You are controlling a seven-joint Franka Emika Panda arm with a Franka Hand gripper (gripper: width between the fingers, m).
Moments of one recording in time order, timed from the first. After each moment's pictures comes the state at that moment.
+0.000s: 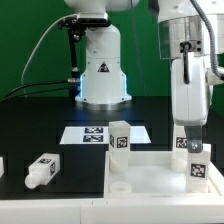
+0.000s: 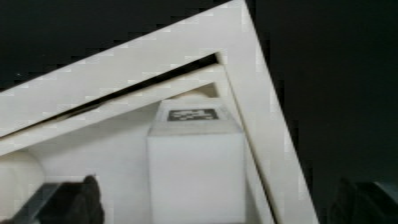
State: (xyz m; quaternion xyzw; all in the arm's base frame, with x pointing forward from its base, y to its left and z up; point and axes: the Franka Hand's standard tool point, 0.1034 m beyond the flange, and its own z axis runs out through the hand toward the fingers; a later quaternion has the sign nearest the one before) arm 0.640 0.101 0.099 -0.56 0.82 -0.01 0.08
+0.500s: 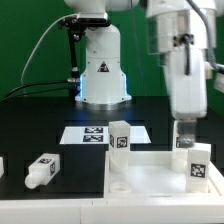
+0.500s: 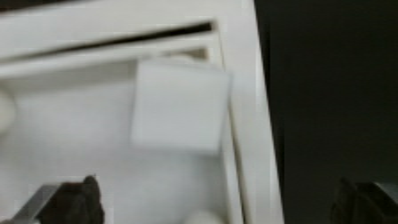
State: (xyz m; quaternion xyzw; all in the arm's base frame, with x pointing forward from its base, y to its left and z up) arm 0.640 0.058 0.114 -0.64 0.76 -0.03 0.09
